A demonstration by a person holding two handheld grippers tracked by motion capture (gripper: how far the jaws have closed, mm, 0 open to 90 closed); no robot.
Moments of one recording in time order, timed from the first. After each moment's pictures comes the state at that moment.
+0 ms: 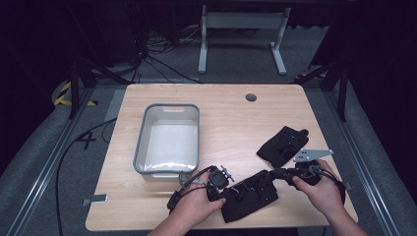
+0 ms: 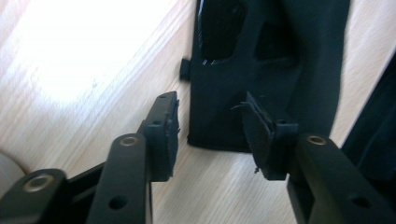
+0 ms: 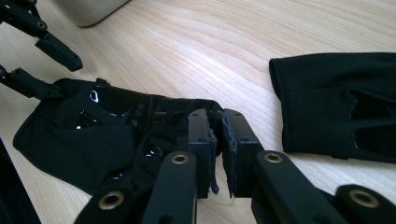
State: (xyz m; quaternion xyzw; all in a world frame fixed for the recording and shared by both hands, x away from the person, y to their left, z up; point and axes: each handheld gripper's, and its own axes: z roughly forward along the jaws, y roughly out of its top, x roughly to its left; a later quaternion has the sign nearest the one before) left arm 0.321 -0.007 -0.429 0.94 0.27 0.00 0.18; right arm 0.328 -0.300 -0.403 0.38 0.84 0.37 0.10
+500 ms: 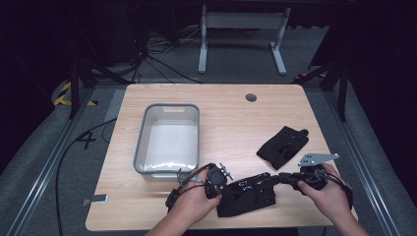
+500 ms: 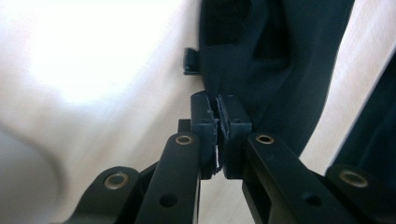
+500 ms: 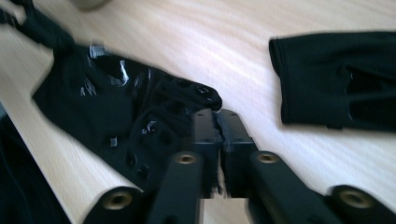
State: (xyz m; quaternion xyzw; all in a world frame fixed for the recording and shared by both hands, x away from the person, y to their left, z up) left arm 0.324 0.002 -0.410 0.94 0.27 0.03 0.19; right arm 0.313 -0.309 -0.399 0.38 0.85 0.35 0.09
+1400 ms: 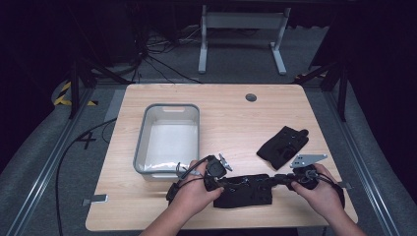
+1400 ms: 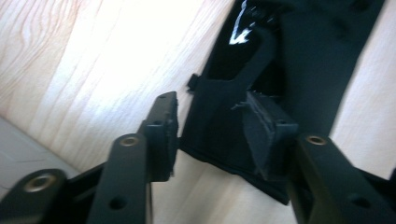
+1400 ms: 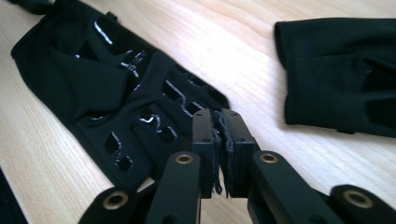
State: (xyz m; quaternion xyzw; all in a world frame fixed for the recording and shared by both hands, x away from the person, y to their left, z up) left arm 0.339 0.002 -0.408 0.93 0.26 0.06 0.25; right arm 0.326 -0.303 -0.419 0.37 0.87 0.33 0.10
